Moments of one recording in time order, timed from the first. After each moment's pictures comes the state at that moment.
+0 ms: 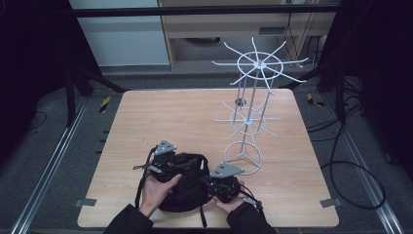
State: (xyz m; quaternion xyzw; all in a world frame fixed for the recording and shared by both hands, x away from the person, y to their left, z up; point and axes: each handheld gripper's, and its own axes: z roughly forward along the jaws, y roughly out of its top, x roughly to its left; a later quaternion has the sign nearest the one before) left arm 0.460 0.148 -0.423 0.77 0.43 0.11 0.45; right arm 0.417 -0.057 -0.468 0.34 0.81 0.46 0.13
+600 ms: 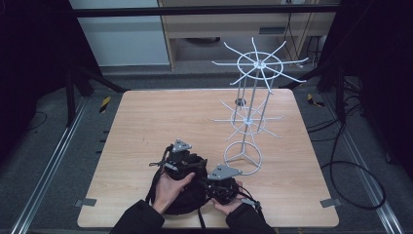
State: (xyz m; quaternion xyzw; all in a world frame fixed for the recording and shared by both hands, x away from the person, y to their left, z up) left arm 0.470 0.116 -0.435 0.79 0.44 0.11 0.42; right arm 0.413 -0.053 -0.467 0.32 0.82 0.46 0.12
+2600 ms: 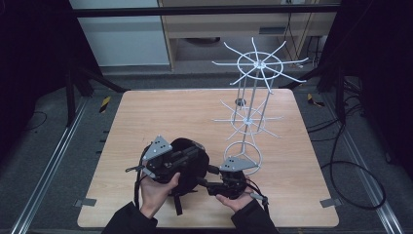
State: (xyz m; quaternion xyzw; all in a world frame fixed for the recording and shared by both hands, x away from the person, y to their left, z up) left arm 0.422 0.143 -0.361 0.74 0.35 0.14 0.56; right arm 0.420 -0.075 -0.441 0.32 0.77 0.54 0.09
